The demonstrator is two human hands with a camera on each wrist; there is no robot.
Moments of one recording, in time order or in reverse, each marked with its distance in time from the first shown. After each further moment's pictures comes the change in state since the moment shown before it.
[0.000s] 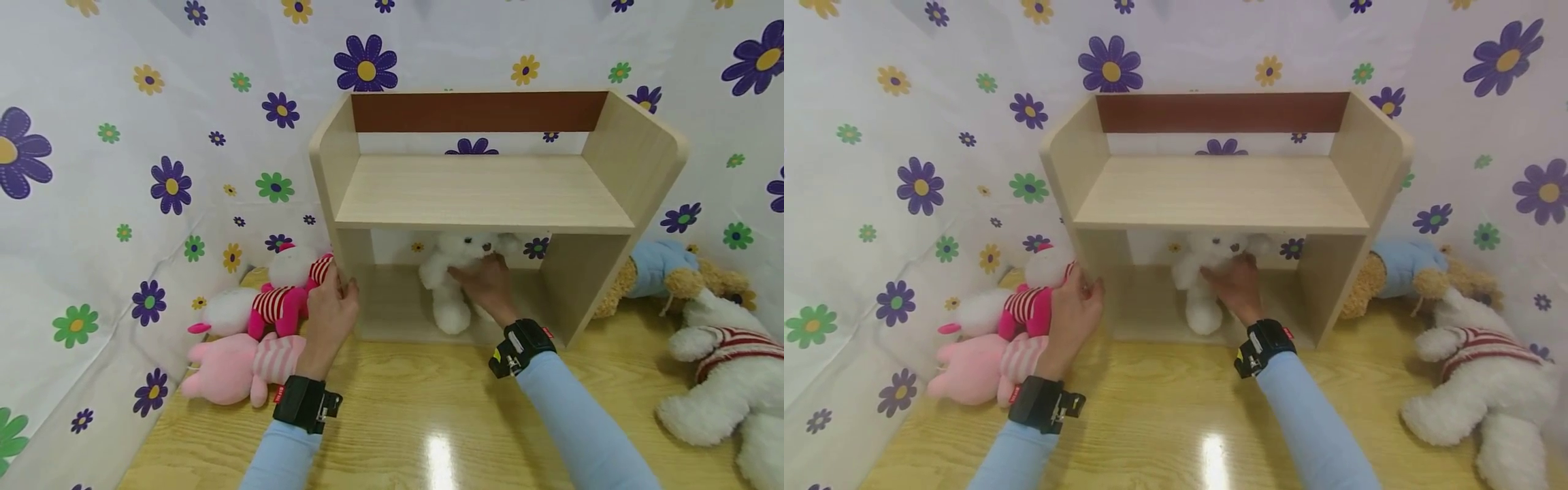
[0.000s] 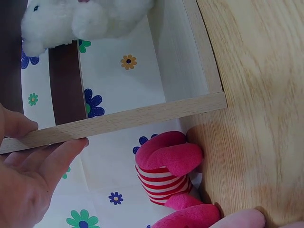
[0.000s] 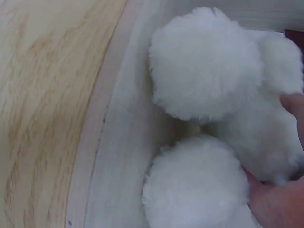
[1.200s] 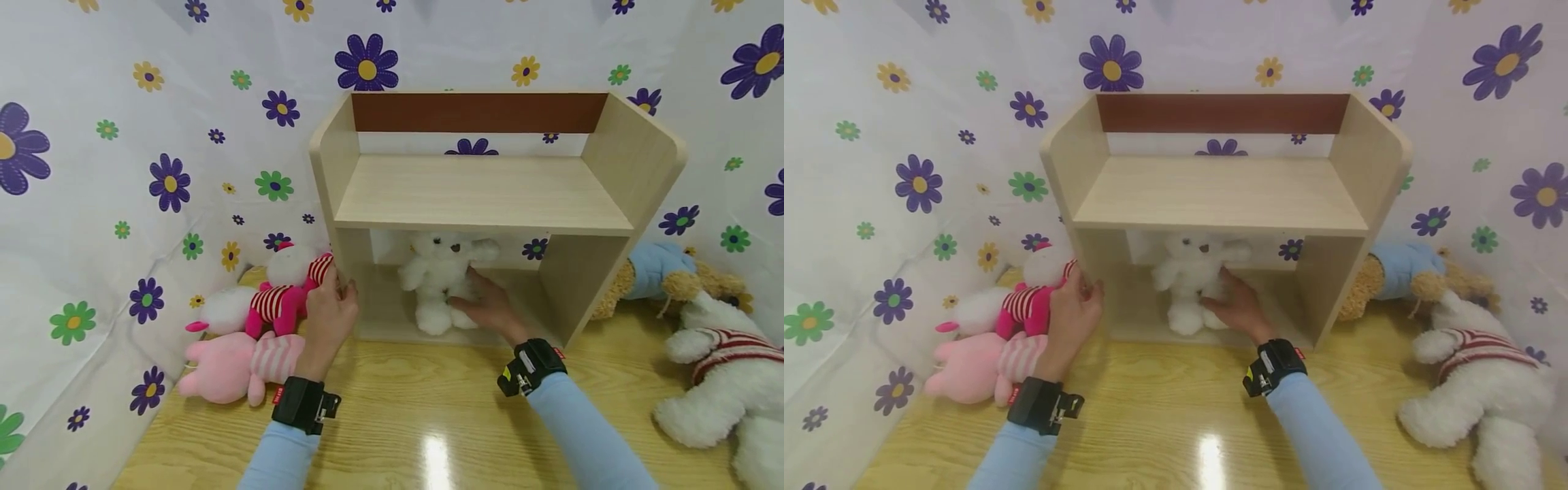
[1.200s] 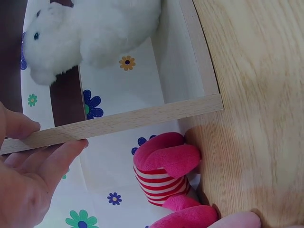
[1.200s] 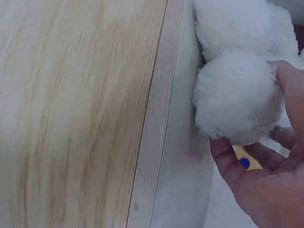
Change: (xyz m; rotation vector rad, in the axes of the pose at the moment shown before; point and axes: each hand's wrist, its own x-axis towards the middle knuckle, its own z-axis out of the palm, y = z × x) left_hand -0.004 -0.005 0.003 0.022 0.029 0.021; right_hand -0.026 0.026 -0.004 0.006 -0.325 -0.015
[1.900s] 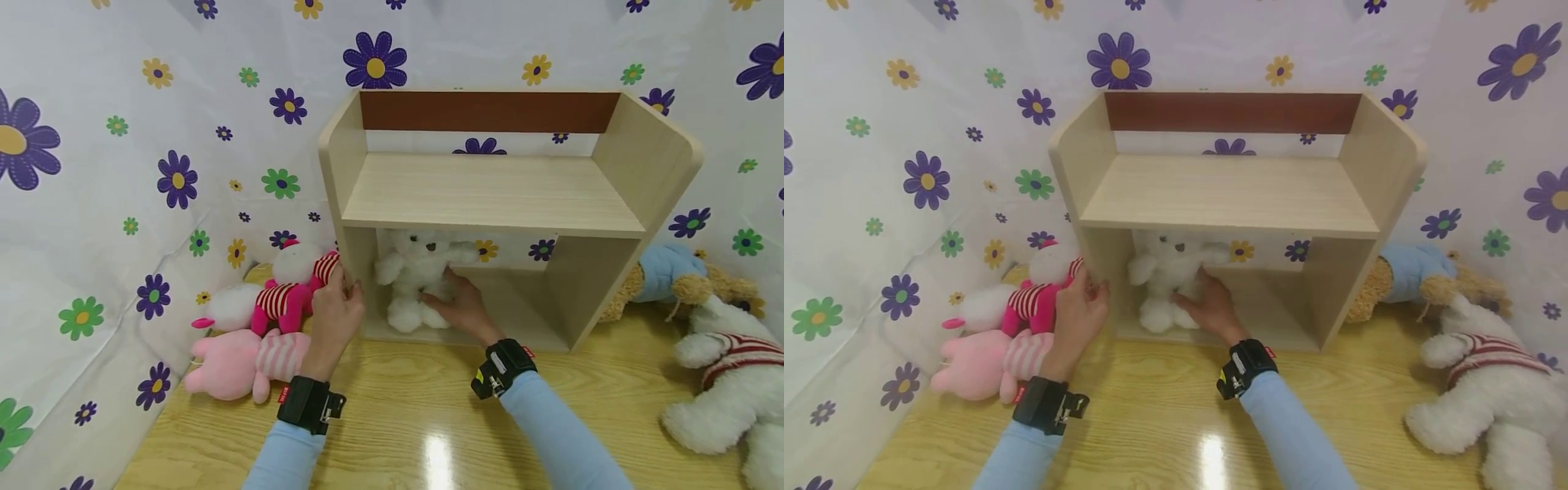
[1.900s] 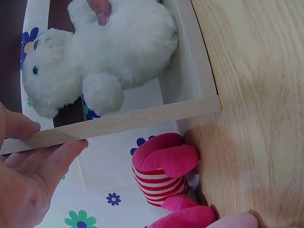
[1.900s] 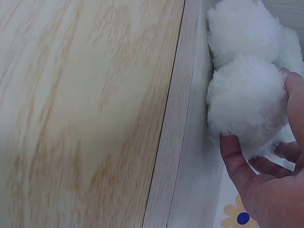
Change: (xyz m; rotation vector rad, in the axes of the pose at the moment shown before) left_hand -0.003 0.003 -0.002 0.001 -0.004 -0.004; right_hand 0.015 -0.029 0.047 0.088 0.066 -0.064
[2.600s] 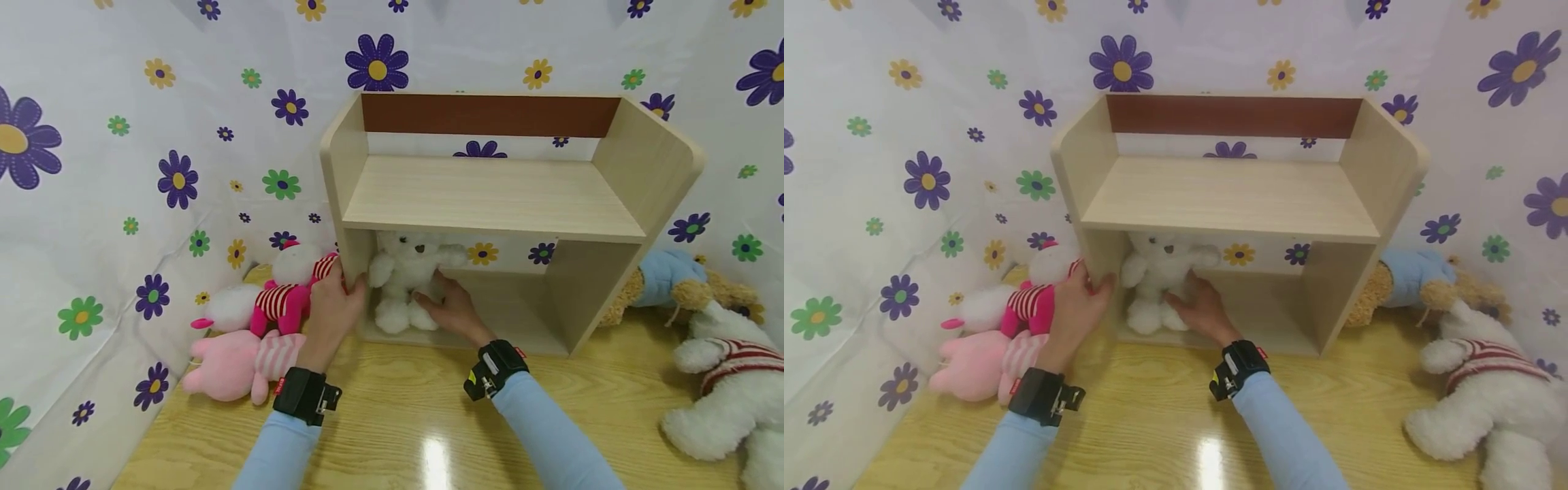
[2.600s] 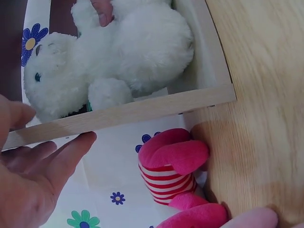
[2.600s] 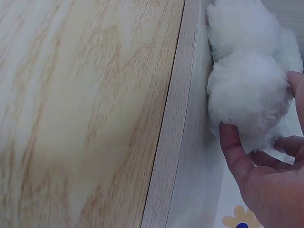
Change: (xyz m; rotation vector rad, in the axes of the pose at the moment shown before) left_hand 0.015 -0.005 -0.003 0.022 -0.068 -0.072; right_hand 0.005 -0.009 0.013 -0.049 -0.057 0.016
